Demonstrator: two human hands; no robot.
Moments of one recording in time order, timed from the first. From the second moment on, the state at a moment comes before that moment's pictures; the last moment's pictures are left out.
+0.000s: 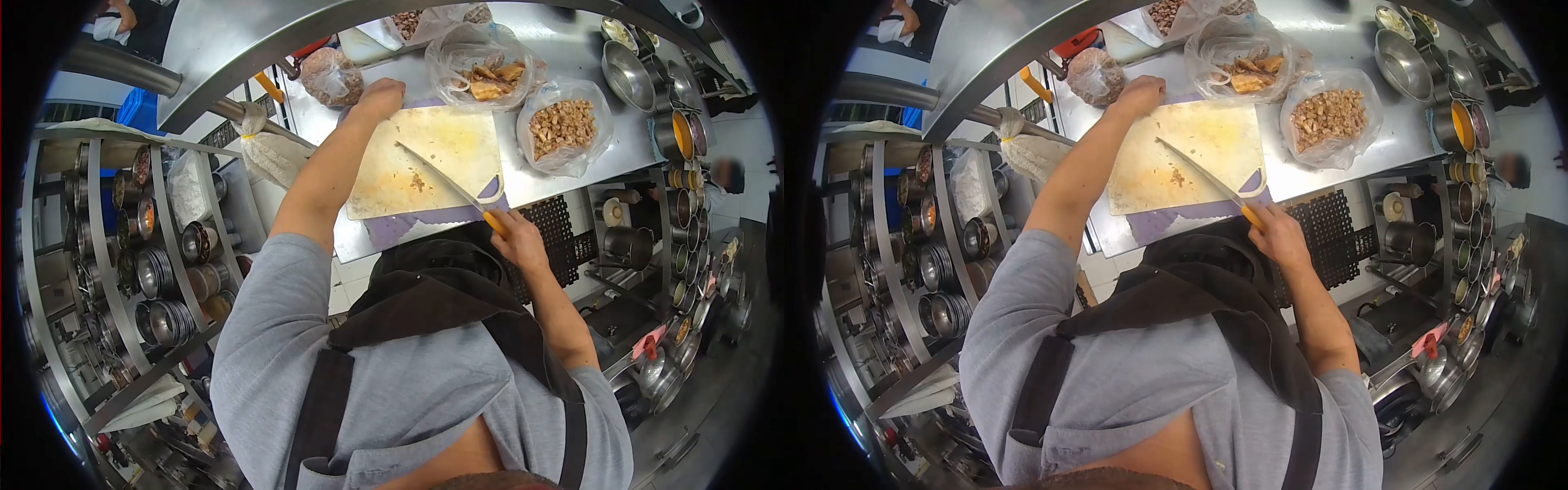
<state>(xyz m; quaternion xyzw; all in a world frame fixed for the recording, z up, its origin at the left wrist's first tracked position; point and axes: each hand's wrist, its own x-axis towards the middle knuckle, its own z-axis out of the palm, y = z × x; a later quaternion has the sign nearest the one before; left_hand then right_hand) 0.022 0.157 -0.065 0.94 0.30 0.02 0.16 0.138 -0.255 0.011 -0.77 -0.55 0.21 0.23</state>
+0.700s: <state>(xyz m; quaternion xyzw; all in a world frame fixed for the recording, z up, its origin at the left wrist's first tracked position) -0.059 0.037 -0.058 0.90 0.33 0.13 0.26 0.109 -0.296 -0.021 -0.76 -0.50 0.27 0.33</state>
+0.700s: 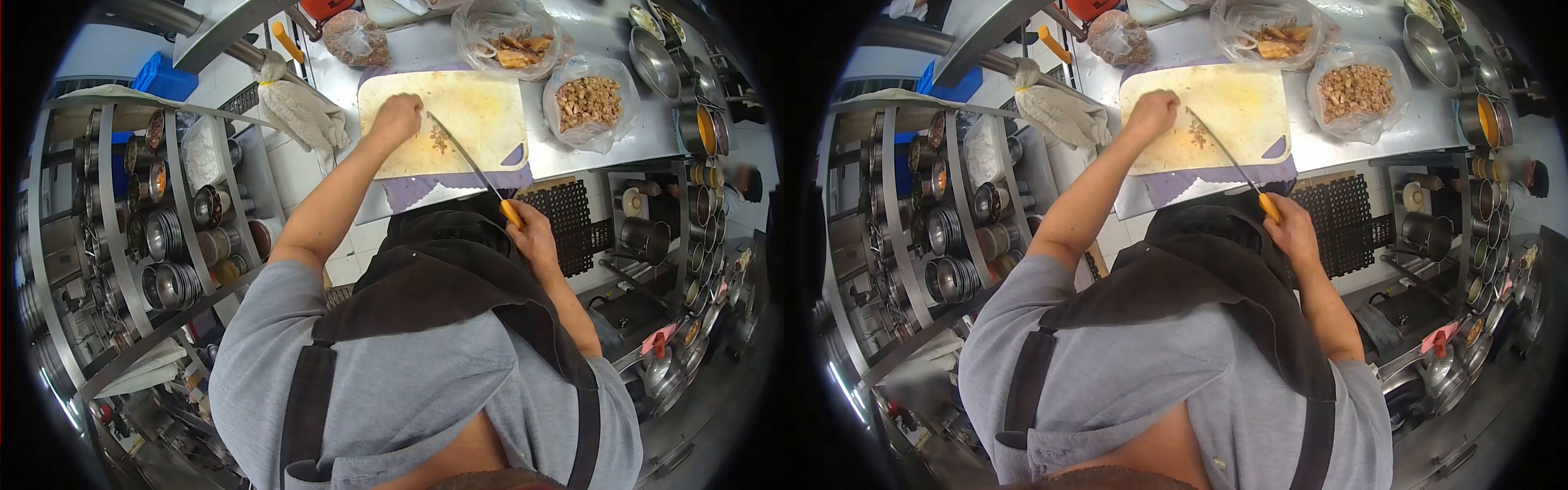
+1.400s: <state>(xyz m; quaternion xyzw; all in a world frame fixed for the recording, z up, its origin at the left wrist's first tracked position) -0.057 -0.058 -0.072 0.88 0.32 0.24 0.27 0.088 -0.295 -0.045 -0.76 -0.43 0.36 0.34</state>
